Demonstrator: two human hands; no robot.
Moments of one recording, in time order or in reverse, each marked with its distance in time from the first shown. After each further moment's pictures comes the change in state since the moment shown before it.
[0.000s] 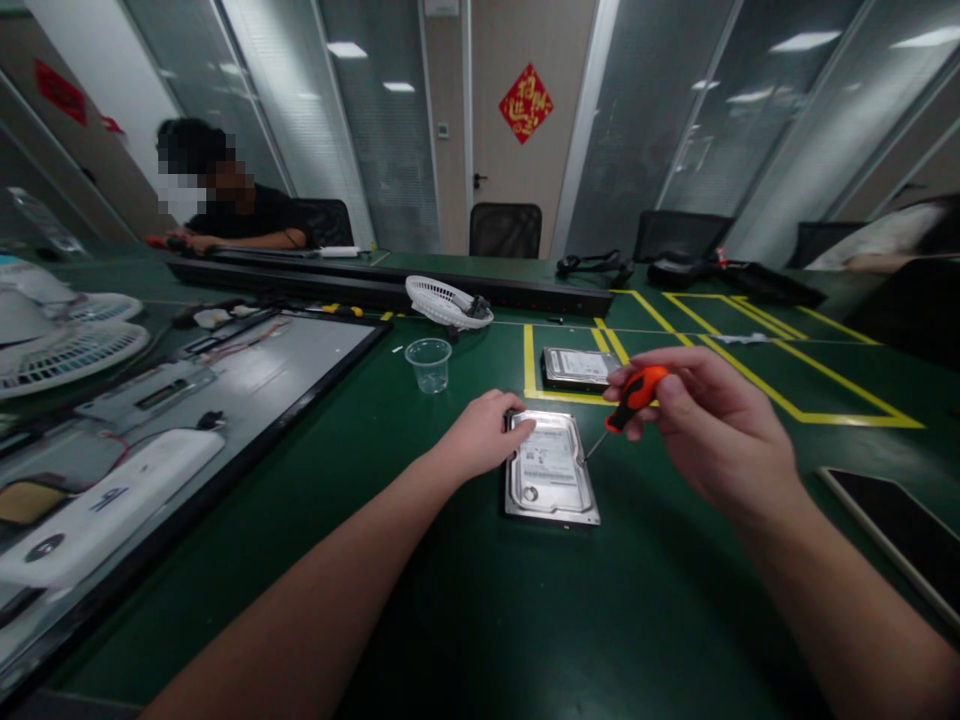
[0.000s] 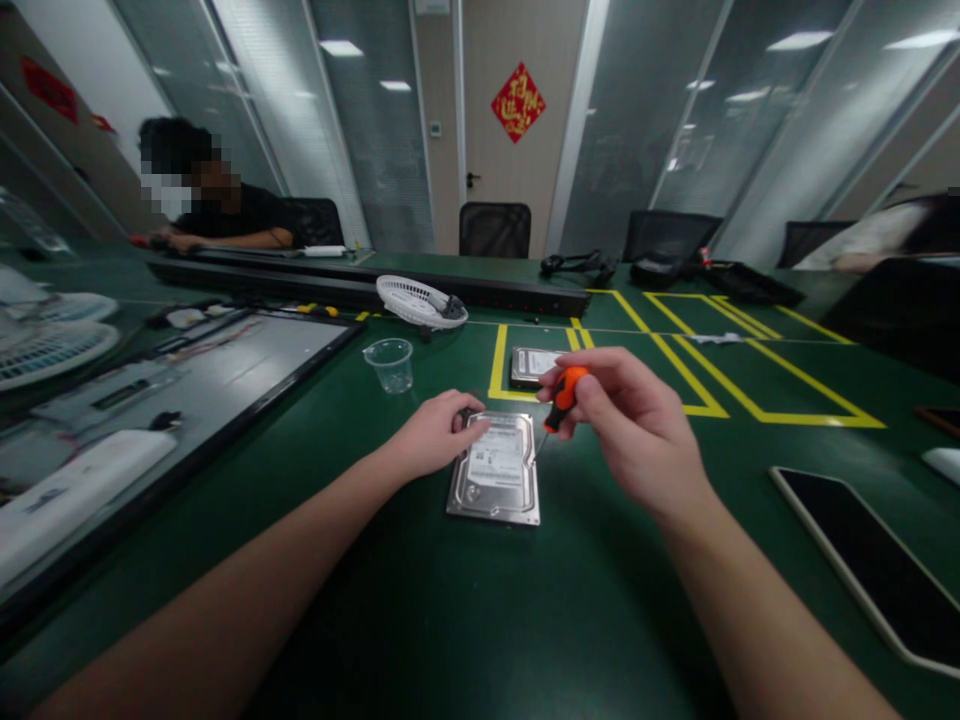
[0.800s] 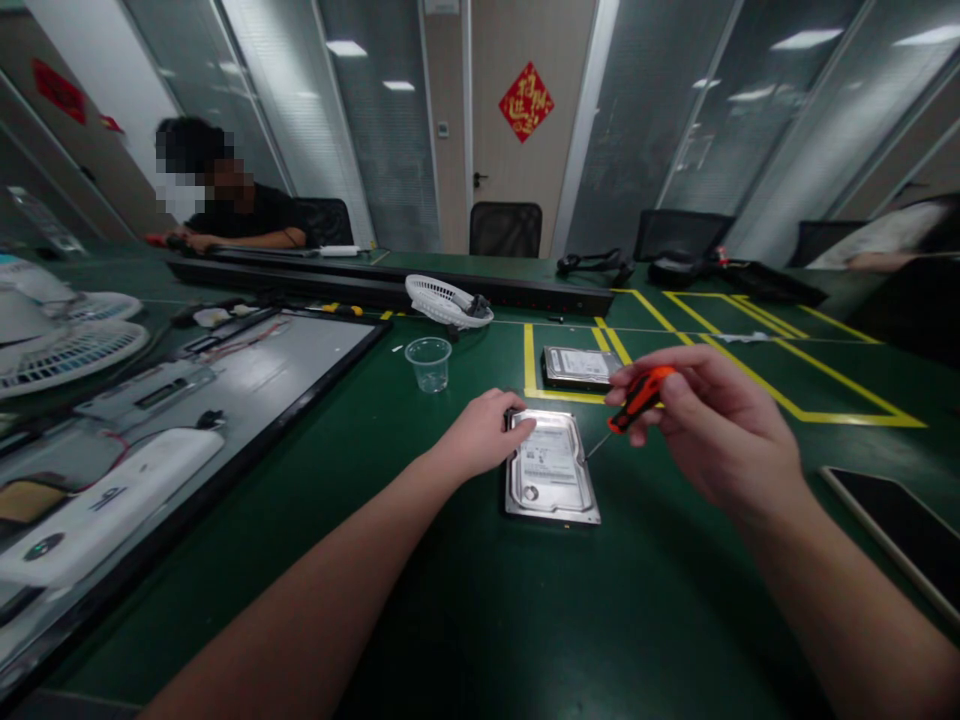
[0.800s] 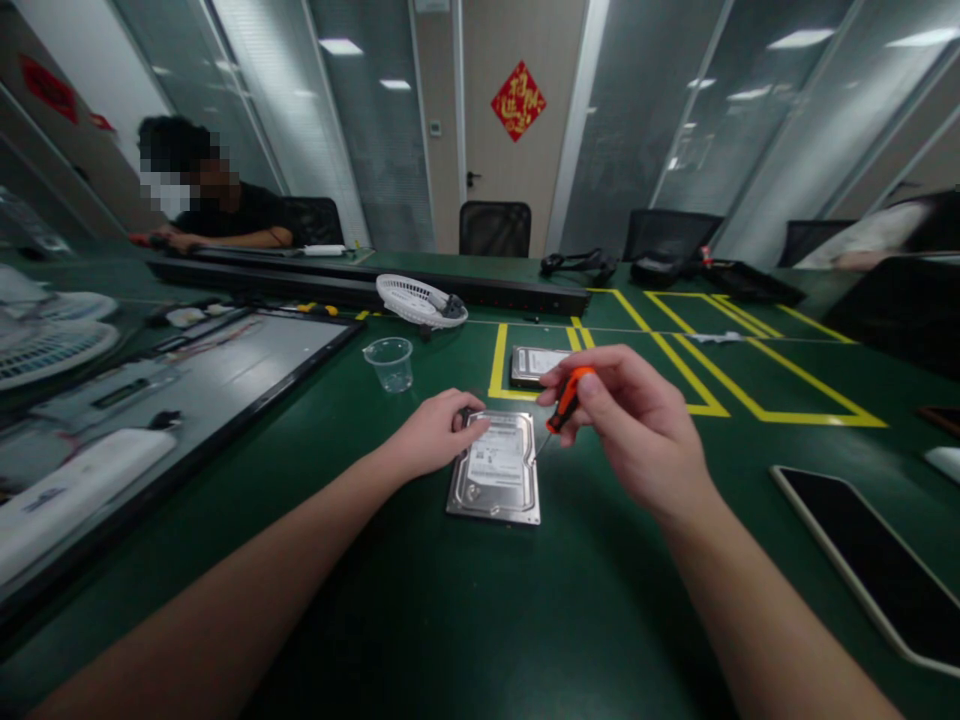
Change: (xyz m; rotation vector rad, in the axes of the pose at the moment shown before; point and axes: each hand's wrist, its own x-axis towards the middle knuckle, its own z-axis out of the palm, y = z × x) left_hand 0.000 0.001 0.000 0.006 0.003 0.002; right_hand 0.000 -0.001 0.000 0.052 -0.017 0.005
